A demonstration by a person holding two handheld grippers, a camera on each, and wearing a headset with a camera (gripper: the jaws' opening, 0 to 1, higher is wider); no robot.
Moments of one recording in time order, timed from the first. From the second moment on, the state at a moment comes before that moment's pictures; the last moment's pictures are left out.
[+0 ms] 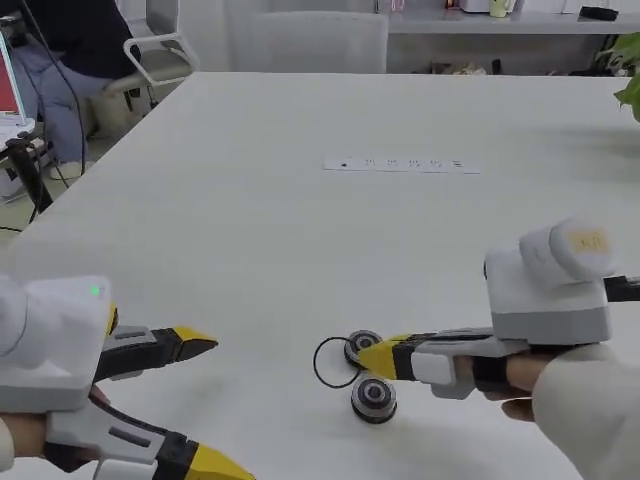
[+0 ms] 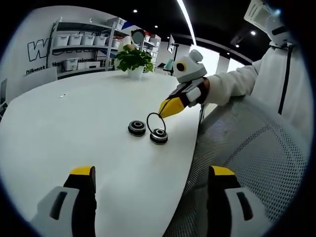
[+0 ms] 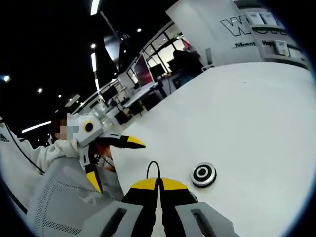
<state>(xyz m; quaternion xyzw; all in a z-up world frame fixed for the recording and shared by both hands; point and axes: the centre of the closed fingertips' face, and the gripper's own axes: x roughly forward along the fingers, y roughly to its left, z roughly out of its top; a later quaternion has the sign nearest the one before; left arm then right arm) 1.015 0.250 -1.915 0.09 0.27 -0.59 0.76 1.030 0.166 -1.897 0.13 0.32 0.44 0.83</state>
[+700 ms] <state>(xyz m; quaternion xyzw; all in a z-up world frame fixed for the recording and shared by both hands) 1.012 0.250 -1.916 0.08 0.27 -0.59 0.75 1.030 0.197 -1.933 0.03 0.33 0.44 0.84</state>
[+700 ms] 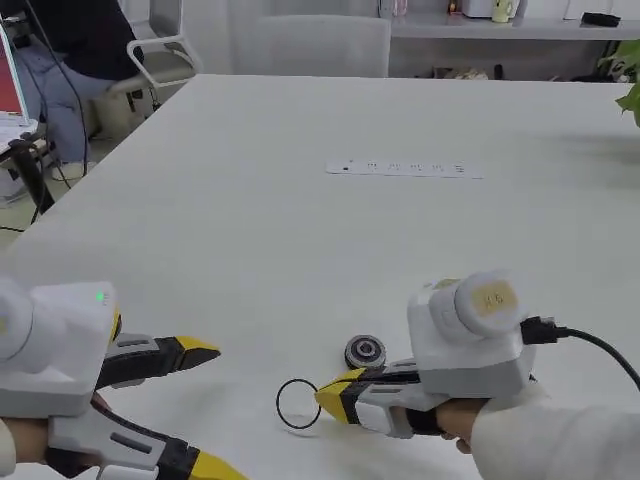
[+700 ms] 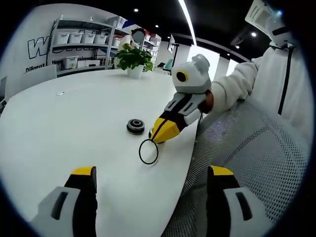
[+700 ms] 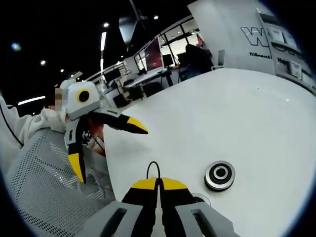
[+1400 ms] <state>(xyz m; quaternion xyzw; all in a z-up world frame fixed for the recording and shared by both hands) 1.013 0.251 -1.916 0.08 0.27 -0.59 0.76 1.033 0.187 -1.941 -0.01 0.34 0.43 0.84</state>
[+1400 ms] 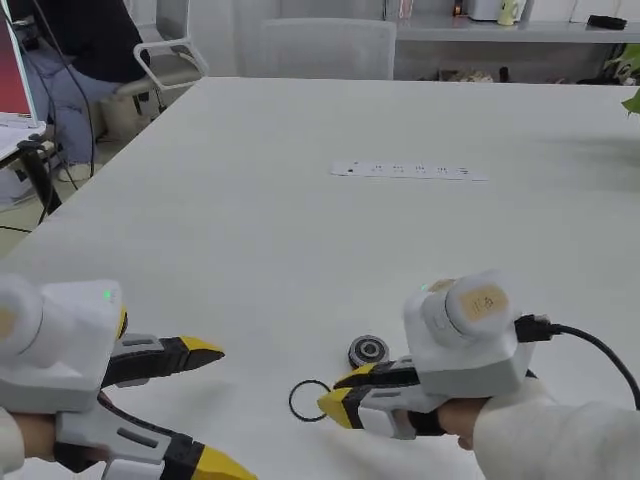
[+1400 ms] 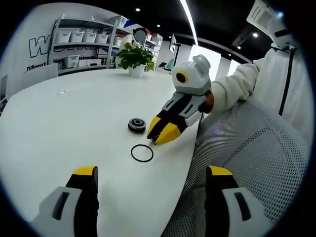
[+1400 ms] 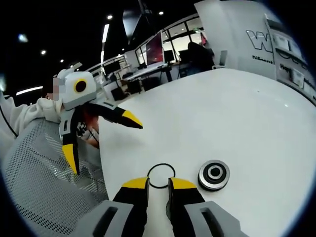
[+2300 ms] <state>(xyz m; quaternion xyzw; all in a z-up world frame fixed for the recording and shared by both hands) 1.015 0.250 -1.912 0.08 0.27 -0.58 0.77 1.063 0.140 -1.875 0.02 0.26 0.40 0.88</state>
